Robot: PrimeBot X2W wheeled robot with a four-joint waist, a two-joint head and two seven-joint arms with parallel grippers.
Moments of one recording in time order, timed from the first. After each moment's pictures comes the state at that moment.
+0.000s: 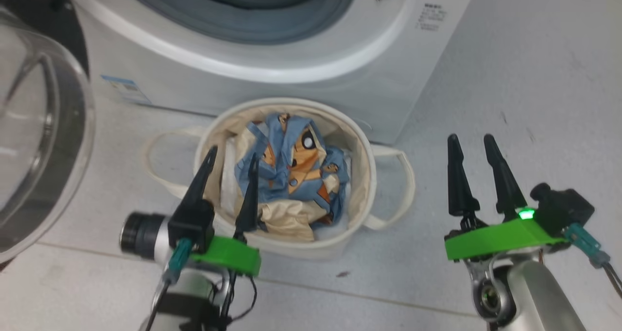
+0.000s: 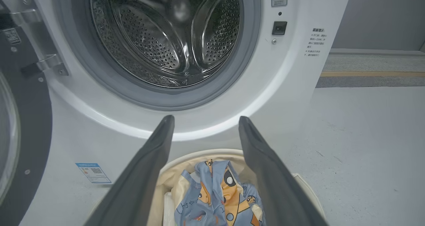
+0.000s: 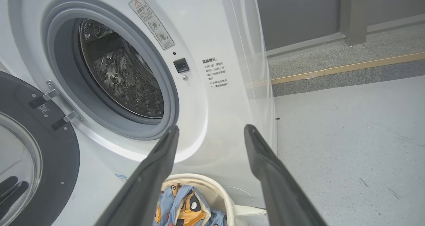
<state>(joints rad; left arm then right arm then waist) -0.41 0.05 -0.32 0.35 -0.09 0.14 -0.26 -0.26 -0.05 0.15 0.14 0.38 0.13 -0.26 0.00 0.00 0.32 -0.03</state>
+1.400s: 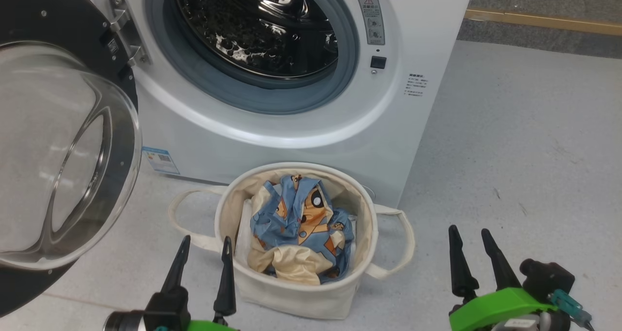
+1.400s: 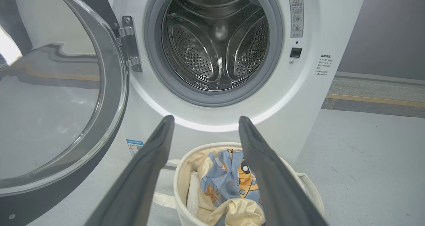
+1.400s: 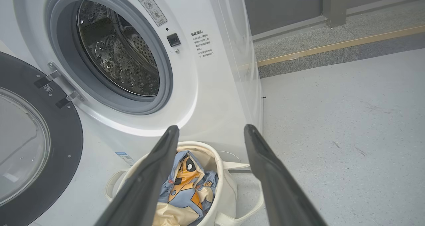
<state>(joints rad) -0.04 0.05 -0.22 0.18 -0.10 0.18 -0.26 -0.05 -0.05 0.13 0.28 0.41 0.13 -0.26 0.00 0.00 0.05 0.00</state>
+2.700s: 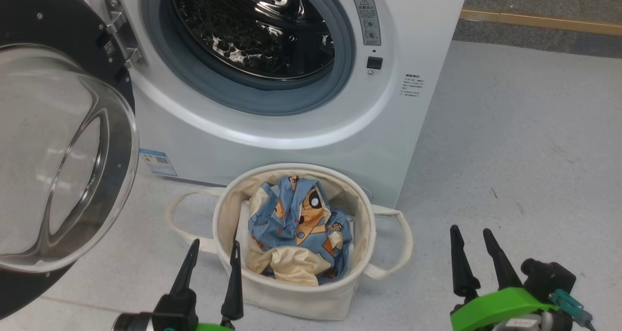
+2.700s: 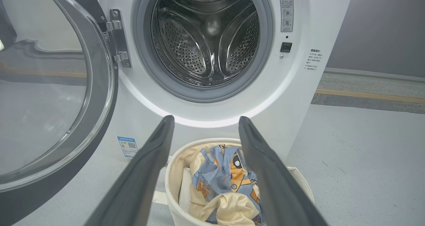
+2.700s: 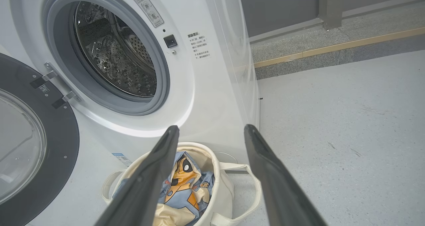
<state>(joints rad) -0.04 0.05 -0.25 0.20 -0.11 0.18 -0.26 -0.05 -0.05 0.12 0.28 0.40 0.13 -0.26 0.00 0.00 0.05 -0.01</state>
